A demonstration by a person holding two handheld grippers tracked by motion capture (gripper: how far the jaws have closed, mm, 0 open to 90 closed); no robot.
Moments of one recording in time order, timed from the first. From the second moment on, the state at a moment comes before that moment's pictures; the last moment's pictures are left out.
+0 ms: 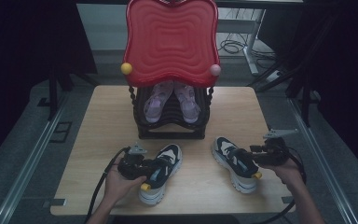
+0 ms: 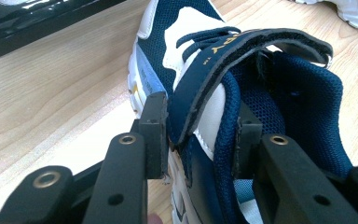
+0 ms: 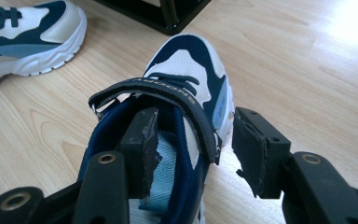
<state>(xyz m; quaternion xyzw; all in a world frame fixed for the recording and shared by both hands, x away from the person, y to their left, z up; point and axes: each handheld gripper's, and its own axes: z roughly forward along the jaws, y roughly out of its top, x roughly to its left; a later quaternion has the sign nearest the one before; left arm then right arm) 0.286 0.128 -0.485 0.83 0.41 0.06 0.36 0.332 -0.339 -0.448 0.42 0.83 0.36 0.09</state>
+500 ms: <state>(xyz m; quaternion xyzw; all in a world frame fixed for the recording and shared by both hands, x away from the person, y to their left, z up) 0.286 0.129 -0.486 0.83 0.42 0.06 0.36 0.350 -0.317 -0.459 0.43 0.85 0.28 0.06</state>
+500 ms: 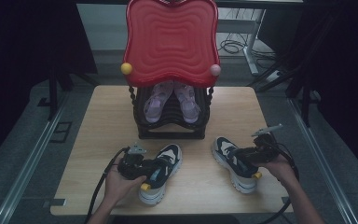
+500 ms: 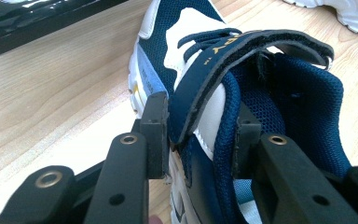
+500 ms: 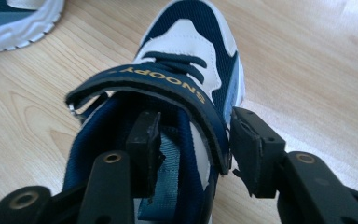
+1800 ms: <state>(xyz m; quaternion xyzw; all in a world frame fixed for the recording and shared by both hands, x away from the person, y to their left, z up) 0.284 0.131 -0.488 0.82 0.43 0.06 0.38 0.345 -0.322 -0.459 0.47 0.84 0.26 0.05</state>
